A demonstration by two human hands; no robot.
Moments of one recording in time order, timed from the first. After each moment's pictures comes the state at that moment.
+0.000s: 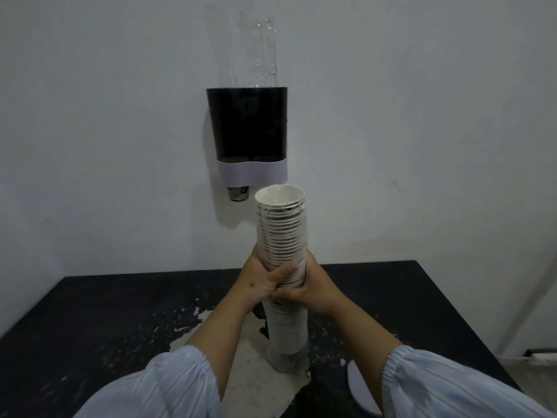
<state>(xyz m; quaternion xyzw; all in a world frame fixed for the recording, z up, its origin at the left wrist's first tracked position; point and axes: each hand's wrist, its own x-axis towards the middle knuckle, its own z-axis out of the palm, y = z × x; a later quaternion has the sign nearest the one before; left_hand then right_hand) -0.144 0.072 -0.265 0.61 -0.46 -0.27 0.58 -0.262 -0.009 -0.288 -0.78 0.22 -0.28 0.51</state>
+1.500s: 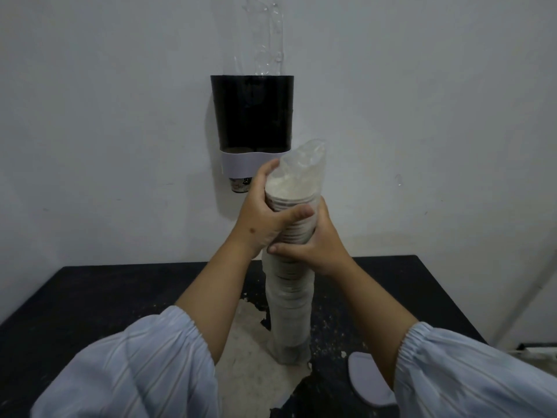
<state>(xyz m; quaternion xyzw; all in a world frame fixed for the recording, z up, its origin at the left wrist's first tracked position) -0.143 0.069 -0.182 0.53 -0.53 -0.18 0.63 -0.252 -0.006 -0.225 -0.75 0.15 -0.40 0.50</state>
